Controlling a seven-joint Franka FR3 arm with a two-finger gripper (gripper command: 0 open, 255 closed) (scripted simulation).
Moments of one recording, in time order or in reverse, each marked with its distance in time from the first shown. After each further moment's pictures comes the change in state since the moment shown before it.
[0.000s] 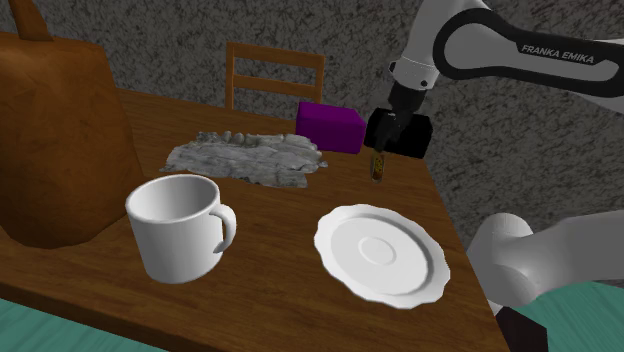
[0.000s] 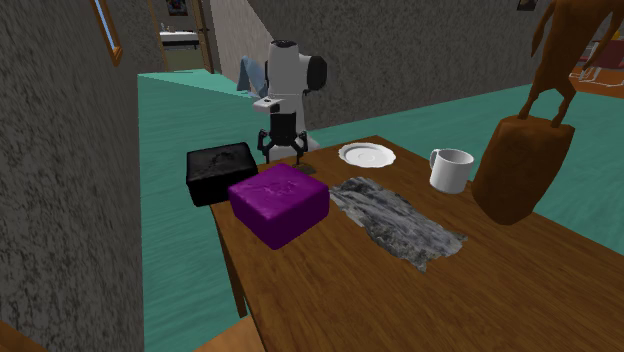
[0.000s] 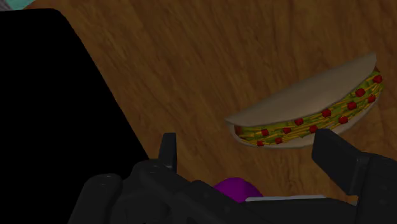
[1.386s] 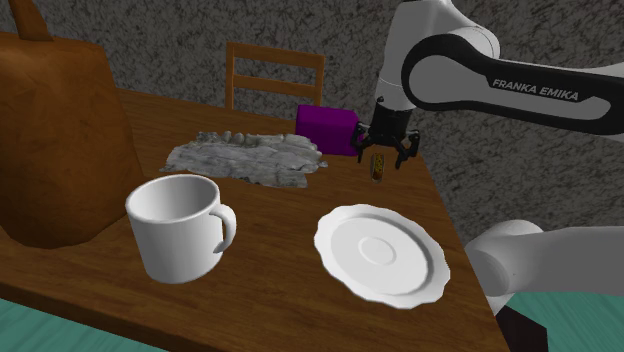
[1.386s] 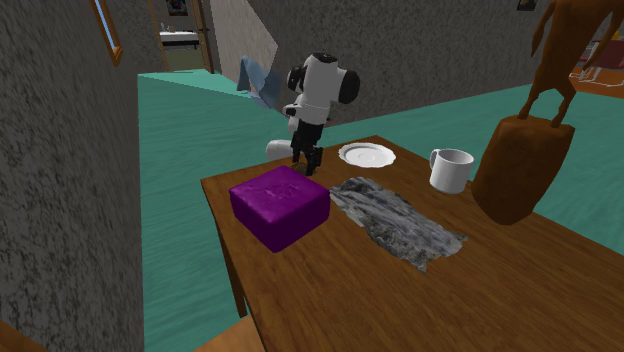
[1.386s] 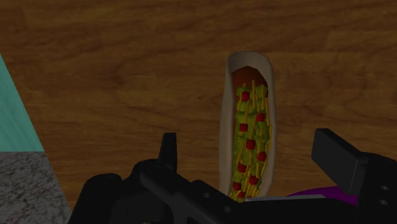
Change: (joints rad) arm -0.343 -0.058 0.420 -0.044 0.169 -0.027 1.044
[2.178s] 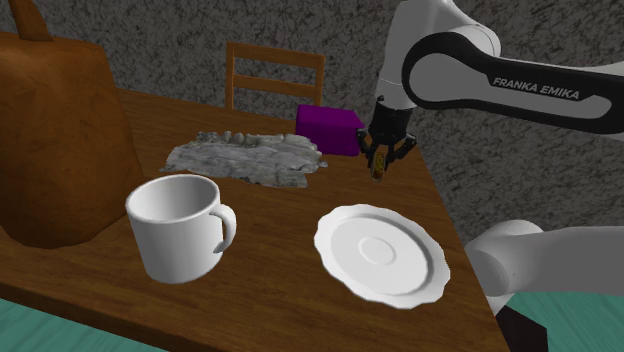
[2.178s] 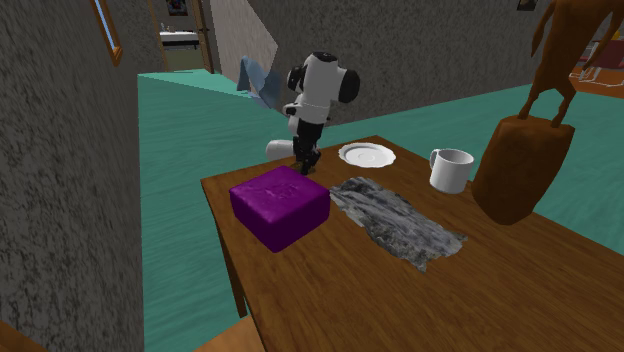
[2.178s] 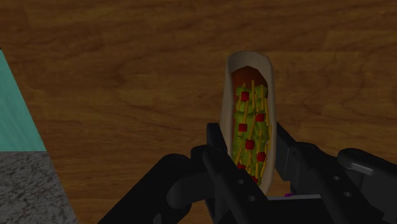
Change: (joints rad) arm -0.001 0.001 -0.001 0.006 -0.001 -0.005 0.000
